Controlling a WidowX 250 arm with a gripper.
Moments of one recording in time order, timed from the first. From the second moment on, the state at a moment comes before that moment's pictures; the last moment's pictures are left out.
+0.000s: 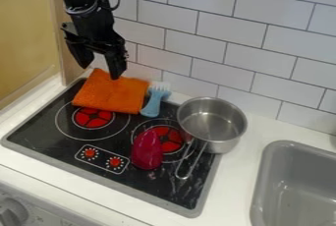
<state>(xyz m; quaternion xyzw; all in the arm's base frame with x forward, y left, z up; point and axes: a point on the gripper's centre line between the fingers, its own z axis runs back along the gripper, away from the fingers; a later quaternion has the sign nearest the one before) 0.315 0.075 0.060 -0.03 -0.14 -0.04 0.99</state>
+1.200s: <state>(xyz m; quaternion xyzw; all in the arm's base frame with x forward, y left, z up) 0.331 0.018 0.038 -0.04 -0.15 -0.03 0.99</state>
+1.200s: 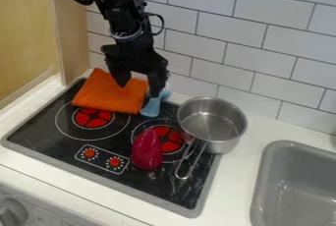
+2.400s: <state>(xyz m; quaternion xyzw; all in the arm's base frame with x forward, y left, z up) 0.372 0.007 0.005 -0.05 -0.14 -0.03 0.99</state>
